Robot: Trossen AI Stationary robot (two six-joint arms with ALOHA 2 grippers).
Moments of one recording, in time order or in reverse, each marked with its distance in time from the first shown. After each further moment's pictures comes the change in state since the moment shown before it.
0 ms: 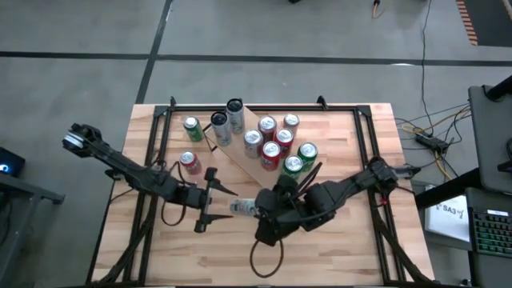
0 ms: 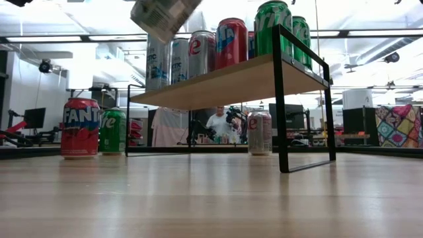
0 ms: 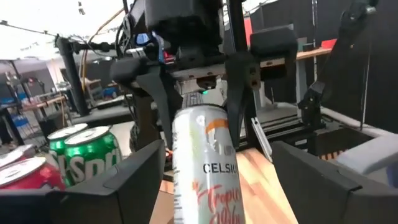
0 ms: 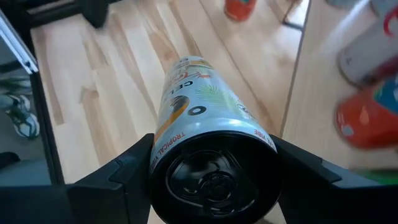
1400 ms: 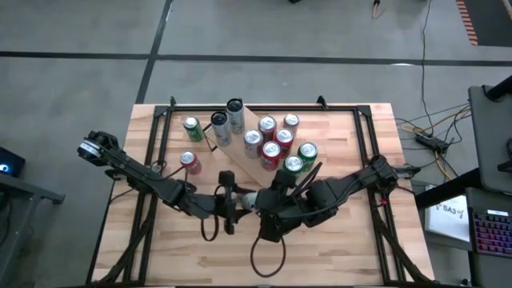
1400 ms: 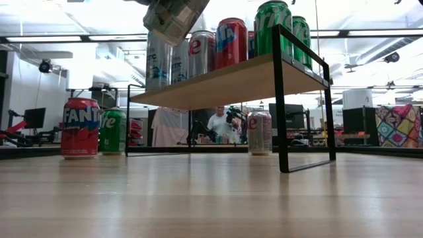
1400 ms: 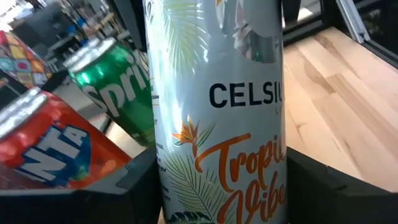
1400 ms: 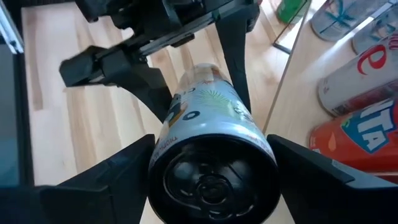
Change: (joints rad) left arm -0.018 0.295 0.343 -0.512 -0.335 0.049; right arm -0.017 -0.012 0.016 -0.015 0.032 -0.179
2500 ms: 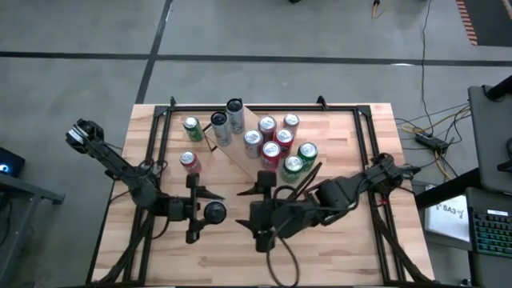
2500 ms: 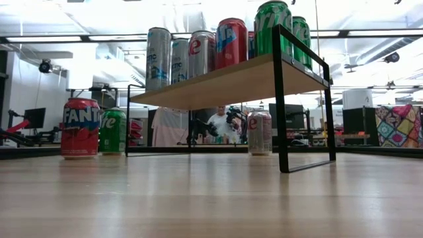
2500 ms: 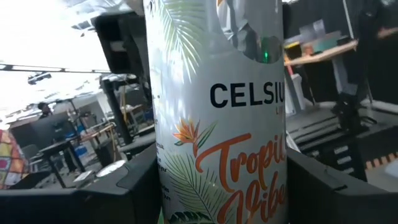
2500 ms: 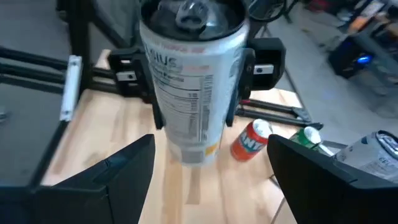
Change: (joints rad) left arm -0.200 -0.307 -0.298 0.591 0.009 0.217; right arm 0.033 -0.040 -0.012 0.474 0.043 -0.563
